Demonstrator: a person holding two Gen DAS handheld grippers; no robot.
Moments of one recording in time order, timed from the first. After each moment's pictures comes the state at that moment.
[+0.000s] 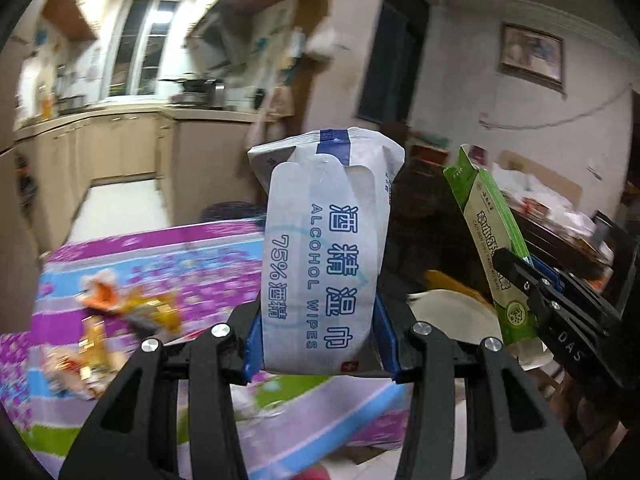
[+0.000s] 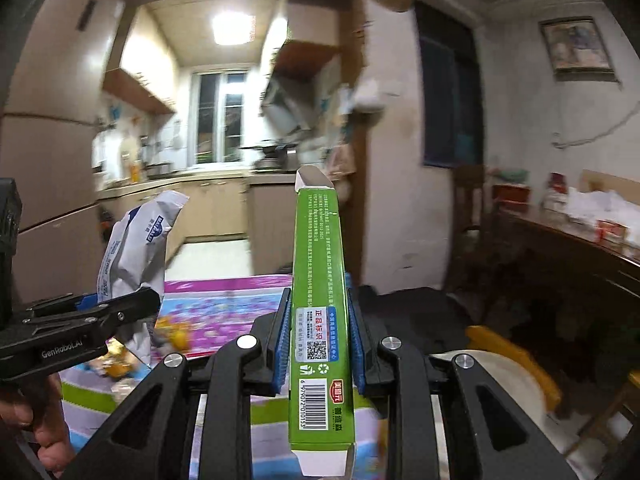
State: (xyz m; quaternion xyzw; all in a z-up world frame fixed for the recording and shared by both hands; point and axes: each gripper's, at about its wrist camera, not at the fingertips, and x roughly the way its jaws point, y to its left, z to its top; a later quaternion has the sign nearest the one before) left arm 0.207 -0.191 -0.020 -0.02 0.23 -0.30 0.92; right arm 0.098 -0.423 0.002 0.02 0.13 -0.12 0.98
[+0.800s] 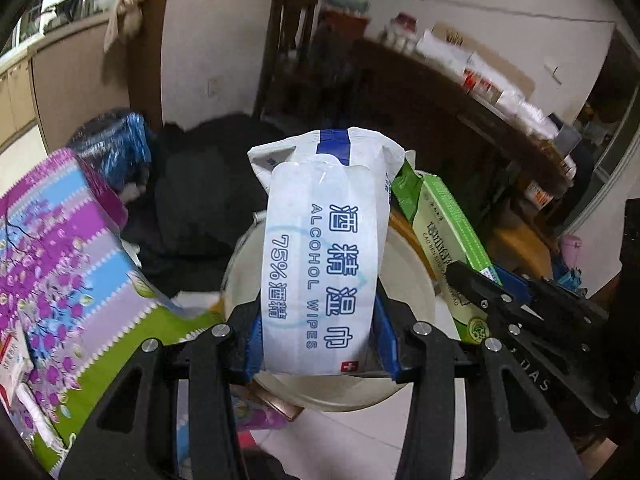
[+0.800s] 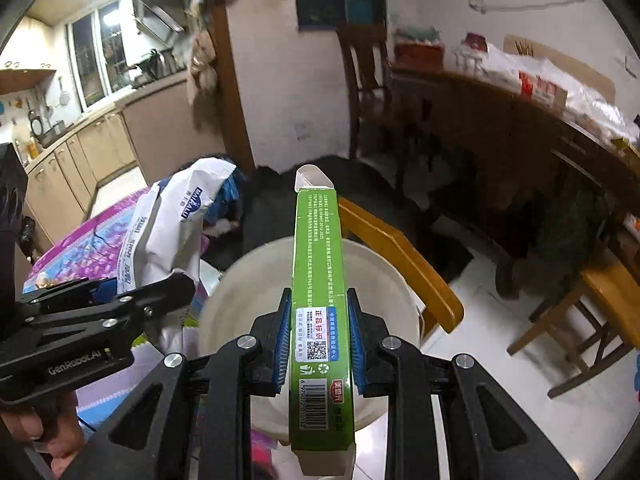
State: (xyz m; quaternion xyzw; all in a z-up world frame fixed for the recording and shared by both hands) left arm 0.250 -0.458 -0.092 0.07 0.43 -0.43 0.79; right arm 0.133 -0.700 -0.092 0.15 0.36 -0.23 0.89
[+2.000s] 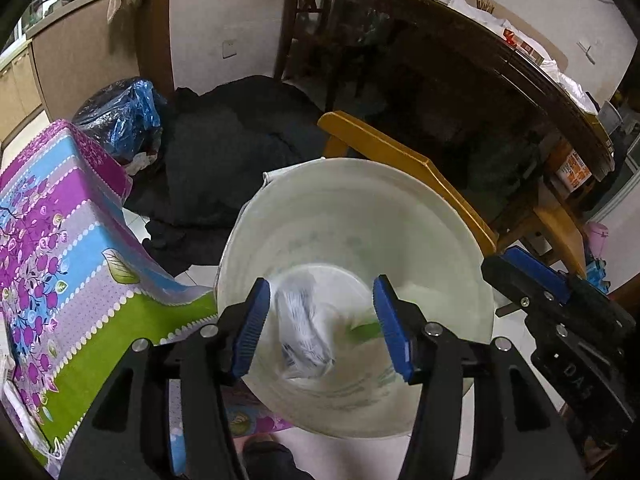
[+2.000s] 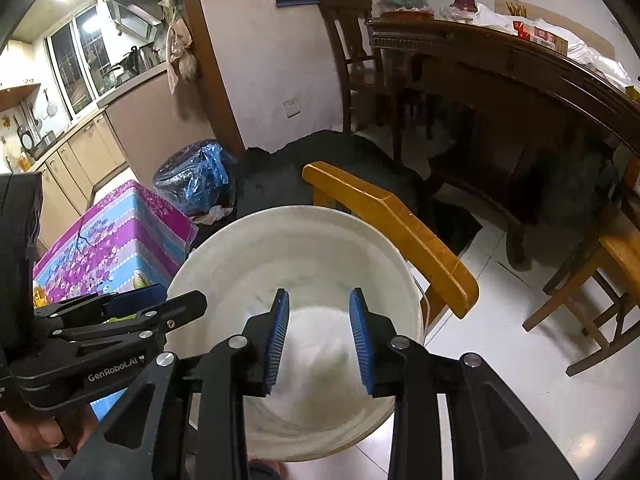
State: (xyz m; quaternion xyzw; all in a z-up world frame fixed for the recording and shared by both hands) left arm 0.269 -0.492 -0.144 0.11 0.48 -0.39 0.78; right arm 0.140 -0.683 -0.144 0.19 0.37 -0.23 0.88
